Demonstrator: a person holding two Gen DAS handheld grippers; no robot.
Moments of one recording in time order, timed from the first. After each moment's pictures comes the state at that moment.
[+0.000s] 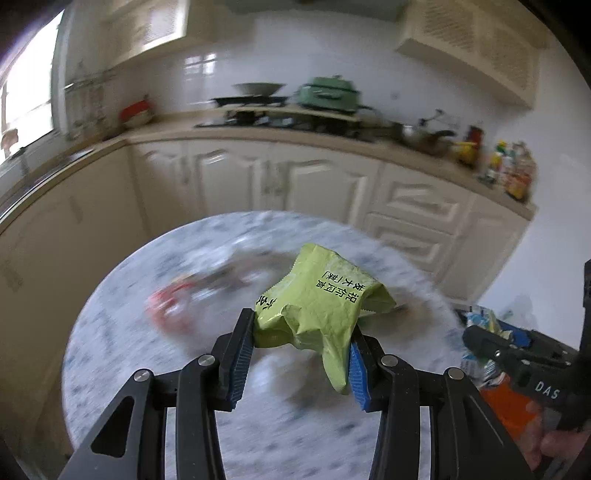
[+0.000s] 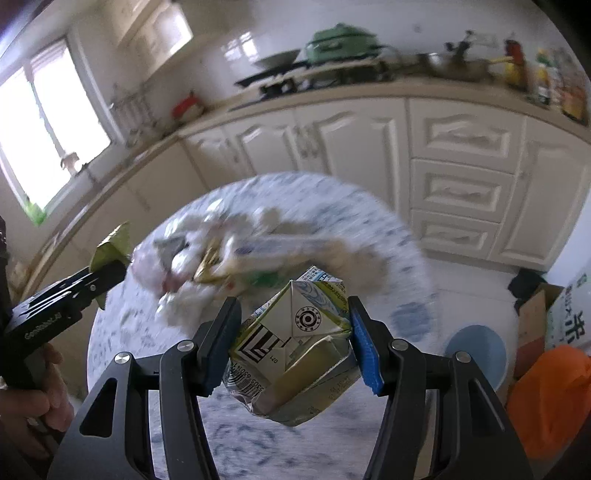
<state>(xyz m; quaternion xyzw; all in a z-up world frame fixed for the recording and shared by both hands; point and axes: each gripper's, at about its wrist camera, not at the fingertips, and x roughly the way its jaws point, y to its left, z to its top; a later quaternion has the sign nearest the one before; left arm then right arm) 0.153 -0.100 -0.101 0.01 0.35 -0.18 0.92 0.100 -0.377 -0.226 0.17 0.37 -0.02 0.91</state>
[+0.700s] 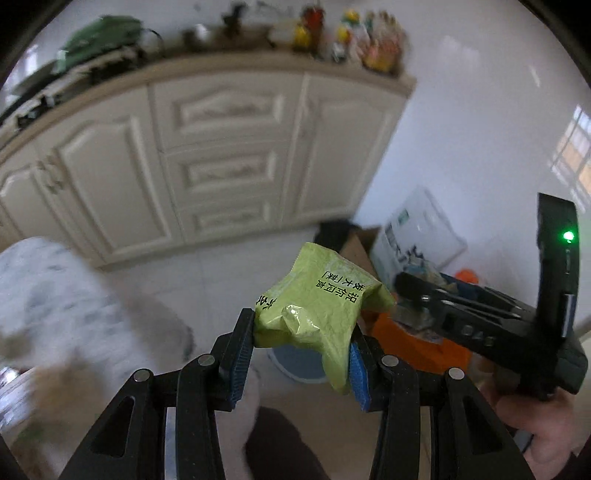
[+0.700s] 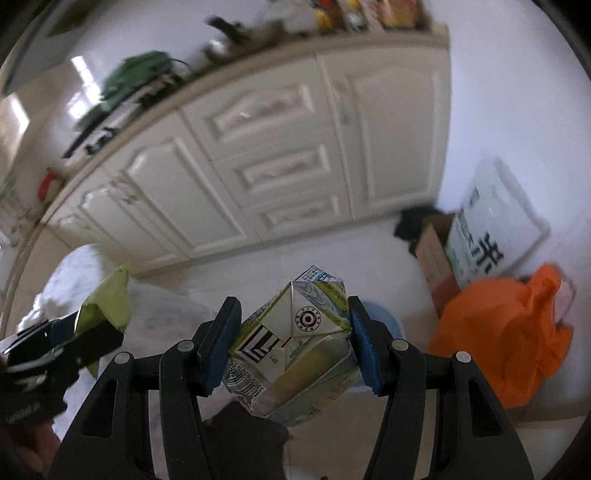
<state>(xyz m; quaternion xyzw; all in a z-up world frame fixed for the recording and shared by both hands) 0.183 -0.415 -0.196 0.15 0.47 -0.41 0.77 0.050 -0.655 -0.324 0.29 0.40 -0.25 0.83</state>
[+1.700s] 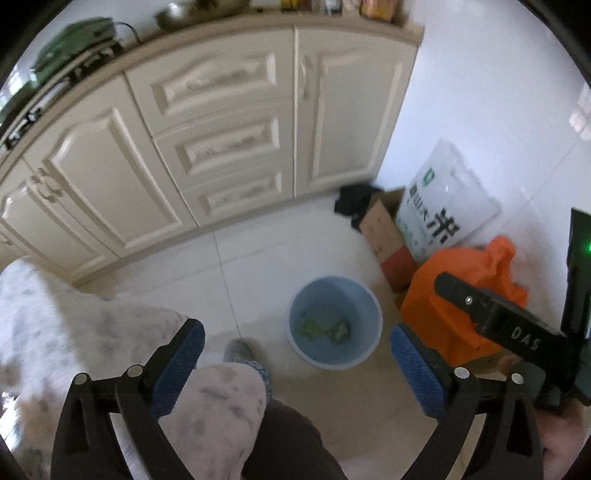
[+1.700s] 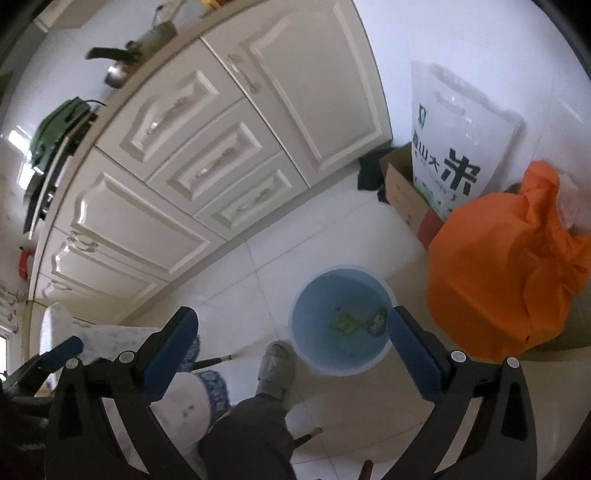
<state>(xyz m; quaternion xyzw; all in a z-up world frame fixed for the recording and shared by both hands) 0.185 -0.517 -0.225 0.22 0.47 -0.37 0.77 0.000 -0.691 -0.366 0.40 0.37 -0.30 0.78</state>
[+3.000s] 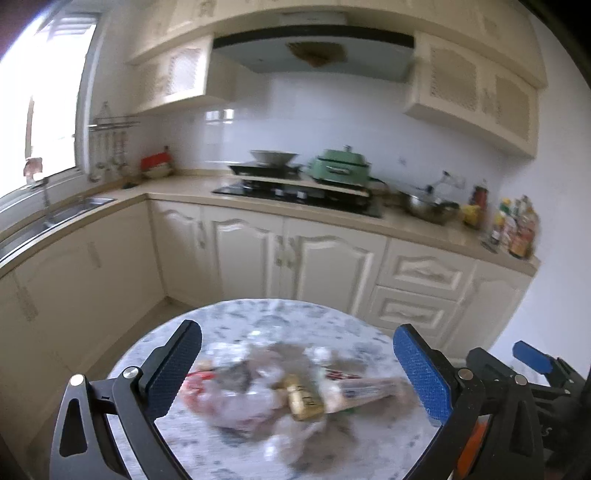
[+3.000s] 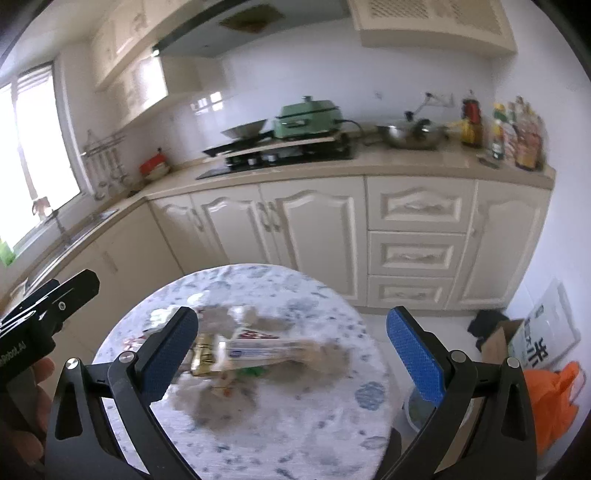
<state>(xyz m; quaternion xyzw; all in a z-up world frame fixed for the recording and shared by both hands) -0.007 -0.038 -0.031 -0.02 0.25 -0.13 0.96 0.117 -0.342 -0.136 0.12 0.28 -0.10 0.95</state>
